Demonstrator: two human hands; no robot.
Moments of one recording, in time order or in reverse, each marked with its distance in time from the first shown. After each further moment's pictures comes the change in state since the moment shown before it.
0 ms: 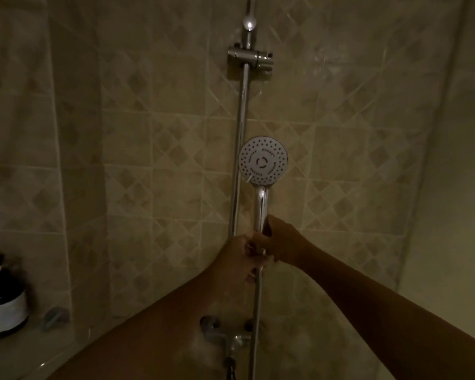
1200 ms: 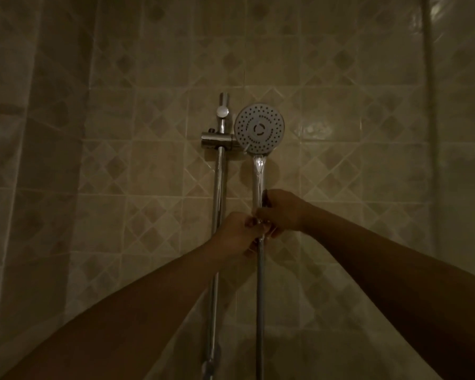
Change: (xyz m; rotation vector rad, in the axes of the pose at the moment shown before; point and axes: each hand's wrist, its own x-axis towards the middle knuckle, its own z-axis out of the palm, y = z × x) left_hand 0.162 0.173 -0.013 0.248 0.165 0.243; right_hand 0.125 -0.065 -0.183 -0.023 0.091 -0.118
